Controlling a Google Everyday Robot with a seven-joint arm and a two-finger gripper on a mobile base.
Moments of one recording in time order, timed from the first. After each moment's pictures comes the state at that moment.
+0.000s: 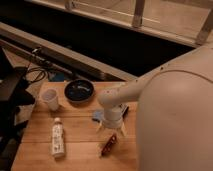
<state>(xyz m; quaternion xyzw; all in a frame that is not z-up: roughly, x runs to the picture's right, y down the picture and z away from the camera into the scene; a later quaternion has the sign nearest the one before) 0.032 0.231 0.715 -0.28 0.32 0.71 0.56</state>
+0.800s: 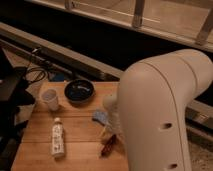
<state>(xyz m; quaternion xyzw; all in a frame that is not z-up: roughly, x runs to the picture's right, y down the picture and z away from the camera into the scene) 0.046 0.286 0.772 -0.32 0.38 0.70 0.51</state>
